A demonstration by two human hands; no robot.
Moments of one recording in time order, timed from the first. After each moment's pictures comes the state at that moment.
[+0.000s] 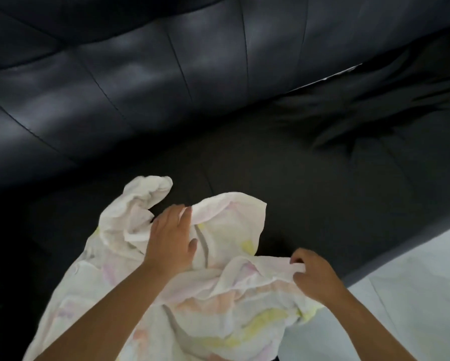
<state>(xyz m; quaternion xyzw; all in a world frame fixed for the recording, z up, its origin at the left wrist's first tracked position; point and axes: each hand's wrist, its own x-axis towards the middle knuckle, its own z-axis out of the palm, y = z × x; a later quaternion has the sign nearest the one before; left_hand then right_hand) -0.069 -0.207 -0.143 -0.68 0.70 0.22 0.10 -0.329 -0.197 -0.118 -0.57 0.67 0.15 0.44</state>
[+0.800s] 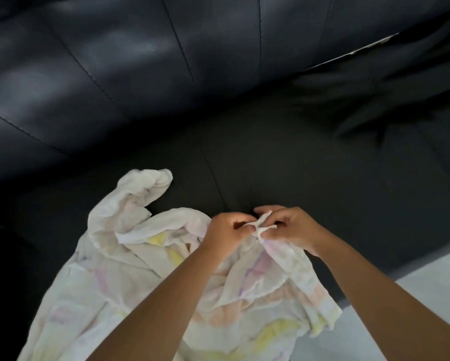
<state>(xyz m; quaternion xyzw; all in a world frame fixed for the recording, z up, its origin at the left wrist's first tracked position) -0.141 -0.238 -0.182 -0.66 0.44 0.59 -0.15 -0.295 -0.274 -0.164 -0.47 0.55 -0.05 0.68</state>
